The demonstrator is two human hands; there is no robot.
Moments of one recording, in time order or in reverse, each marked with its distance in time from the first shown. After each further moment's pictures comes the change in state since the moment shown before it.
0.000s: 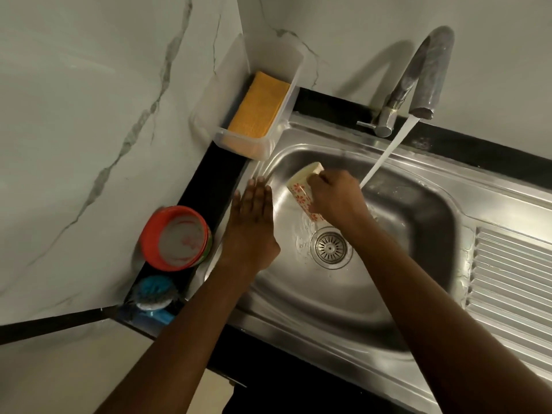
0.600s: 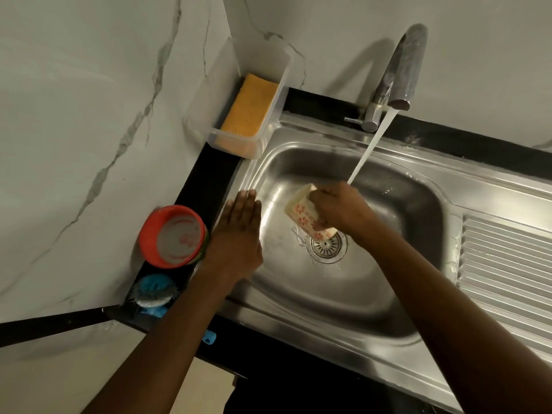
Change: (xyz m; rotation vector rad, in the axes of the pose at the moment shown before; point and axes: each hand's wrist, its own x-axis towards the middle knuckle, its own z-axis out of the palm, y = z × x) left_hand -0.028 -0.023 0.004 0.058 -0.029 0.139; right_hand -0.026 0.017 -0.022 -0.005 -0.197 0.069
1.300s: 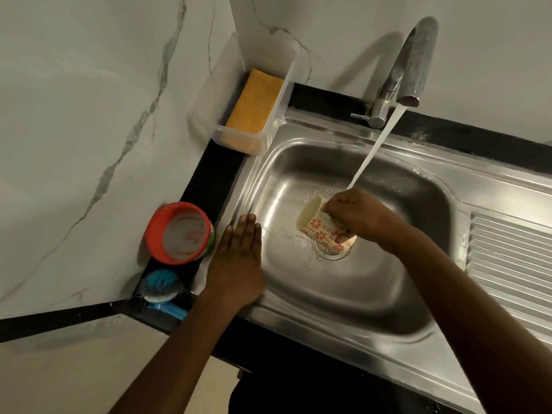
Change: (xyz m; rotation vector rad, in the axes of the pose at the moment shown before) left_hand -0.044 0.014 0.005 -0.084 -0.182 -0.043; right_hand -0.011 0.018 -0.016 -0.009 -0.157 0.030
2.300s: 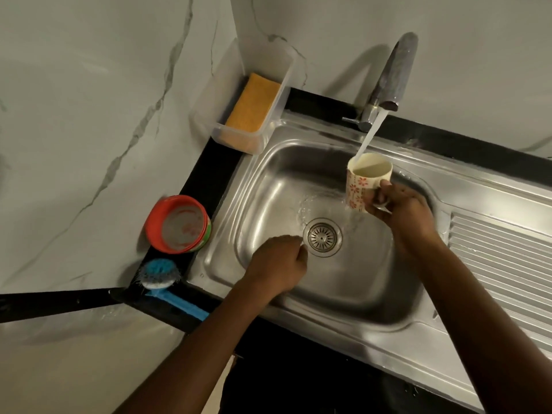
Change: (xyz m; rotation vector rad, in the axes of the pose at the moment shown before) left_hand 0.004 0.078 -0.044 -0.542 -0.042 0.025; right_hand -0.032 0.054 -0.034 0.799 0.419 -0.114
